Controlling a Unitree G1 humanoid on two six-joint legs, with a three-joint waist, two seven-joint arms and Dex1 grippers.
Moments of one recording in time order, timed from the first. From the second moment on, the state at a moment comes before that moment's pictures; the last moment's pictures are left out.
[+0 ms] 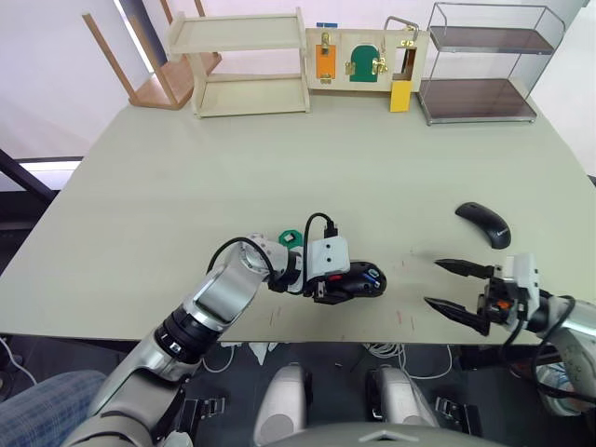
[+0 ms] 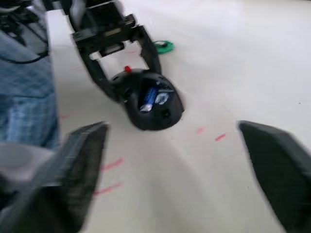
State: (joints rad) left arm -0.51 0.58 -0.51 -0.23 0.00 0.58 -1.07; right arm 0.12 -0.67 -0.16 -0.10 0.57 0.06 1.23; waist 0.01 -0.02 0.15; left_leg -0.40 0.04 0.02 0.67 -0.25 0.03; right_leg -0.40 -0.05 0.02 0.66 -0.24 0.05
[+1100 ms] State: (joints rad) left arm -0.51 0.58 -0.52 -0.22 -0.02 0.58 -1.10; right arm 0.11 -0.57 -0.25 0.15 0.63 -0.22 1.46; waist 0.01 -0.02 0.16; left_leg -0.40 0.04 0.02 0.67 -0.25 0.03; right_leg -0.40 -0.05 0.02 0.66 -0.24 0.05
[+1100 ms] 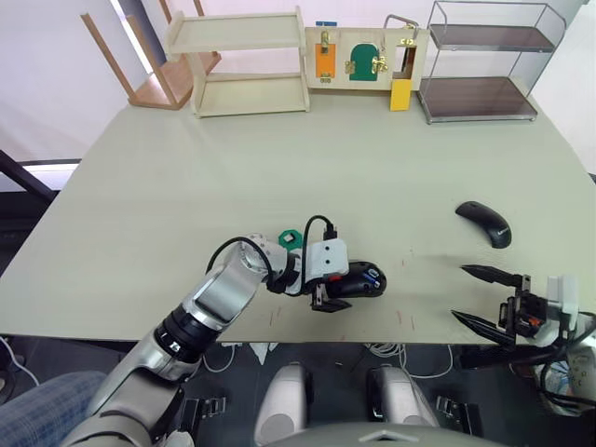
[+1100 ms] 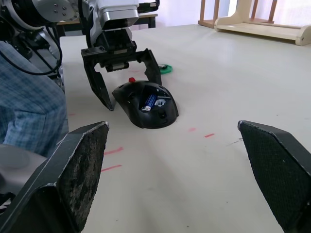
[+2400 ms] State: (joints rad) left arm -0.36 0.66 -0.18 -0.35 -0.34 0.60 -1.09; right arm 0.04 -0.53 -0.27 0.23 0.65 -0.26 1.51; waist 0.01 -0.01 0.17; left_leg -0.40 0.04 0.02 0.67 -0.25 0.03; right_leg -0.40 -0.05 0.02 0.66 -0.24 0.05
